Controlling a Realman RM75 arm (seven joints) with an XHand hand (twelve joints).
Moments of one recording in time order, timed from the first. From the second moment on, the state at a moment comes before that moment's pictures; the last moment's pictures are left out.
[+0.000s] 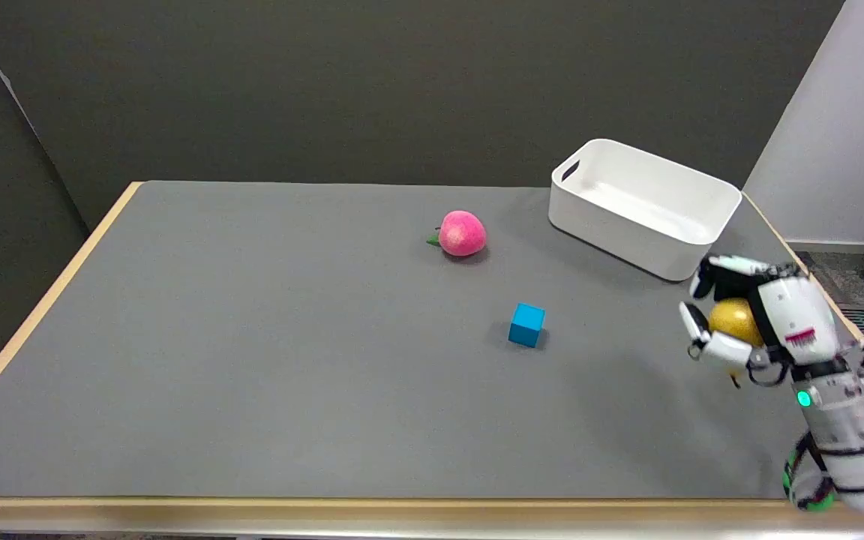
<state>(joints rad) -0.37 -0.87 -1.76 0.95 0.76 1.42 0.53</state>
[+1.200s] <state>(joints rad) 0.53 -0.78 -1.87 0.67 0.48 0.85 0.68</state>
